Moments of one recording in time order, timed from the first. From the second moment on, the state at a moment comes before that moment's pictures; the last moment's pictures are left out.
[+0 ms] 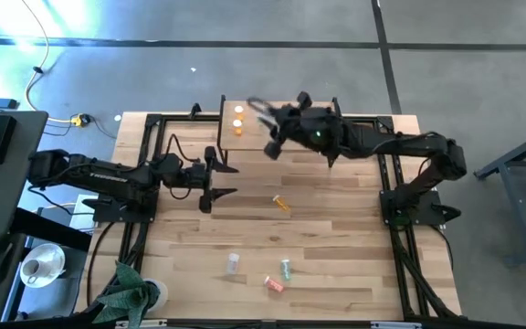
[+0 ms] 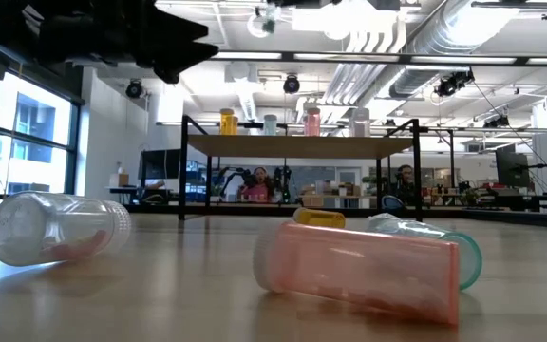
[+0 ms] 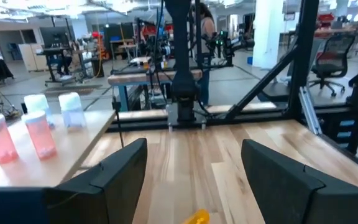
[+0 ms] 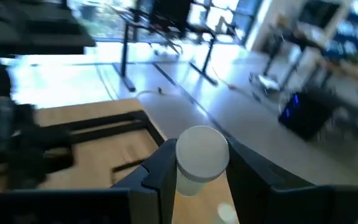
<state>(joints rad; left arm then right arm) 0.21 1.05 0.34 0.72 0.12 0.08 -0.11 1.56 1.55 -0.22 0.50 -0.11</state>
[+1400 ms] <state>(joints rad) 0.22 0.83 0.34 0.46 0.11 0.05 -0.27 1.86 1.55 -0.36 0.40 0.18</state>
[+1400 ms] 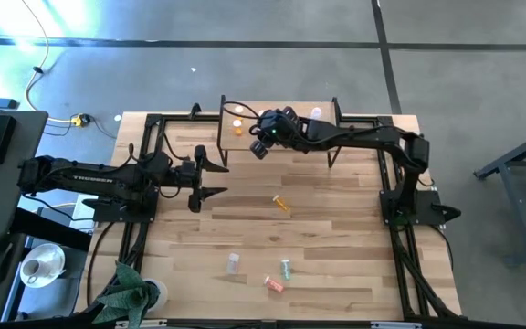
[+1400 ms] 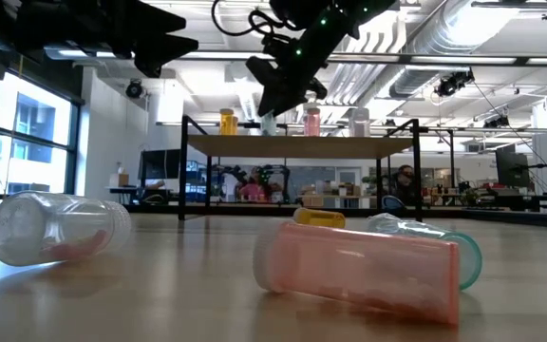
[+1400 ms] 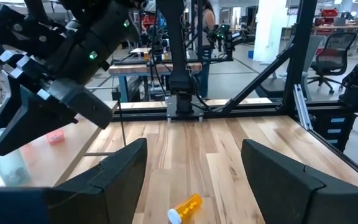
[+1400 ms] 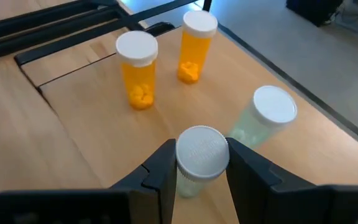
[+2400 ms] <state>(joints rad) 0.22 0.83 0.34 0.44 0.09 0.06 -0.26 1.87 1.58 -0.39 0.42 0.11</state>
